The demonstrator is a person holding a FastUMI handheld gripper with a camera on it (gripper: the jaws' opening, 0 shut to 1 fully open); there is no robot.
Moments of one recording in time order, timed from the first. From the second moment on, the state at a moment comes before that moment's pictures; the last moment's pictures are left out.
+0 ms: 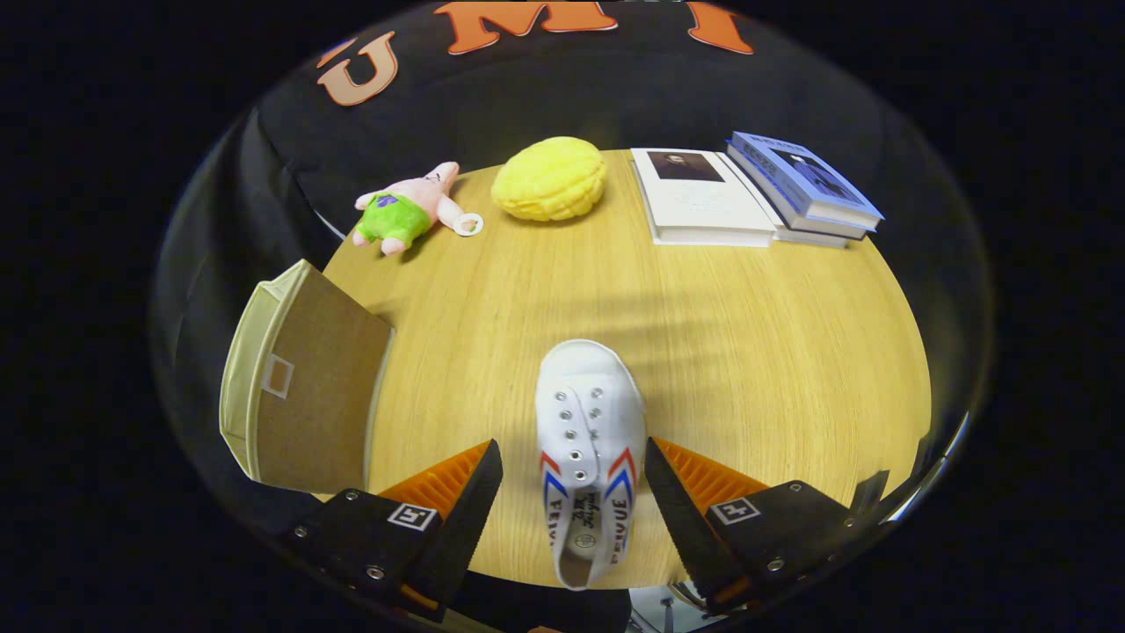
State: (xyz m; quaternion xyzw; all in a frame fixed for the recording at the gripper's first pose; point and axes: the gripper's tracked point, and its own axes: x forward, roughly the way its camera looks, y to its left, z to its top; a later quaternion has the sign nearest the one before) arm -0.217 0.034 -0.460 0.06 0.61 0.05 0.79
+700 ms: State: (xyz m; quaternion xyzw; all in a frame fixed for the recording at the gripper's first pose) arm -0.254 0.028 -0.517 0.14 0.66 0.03 0.74
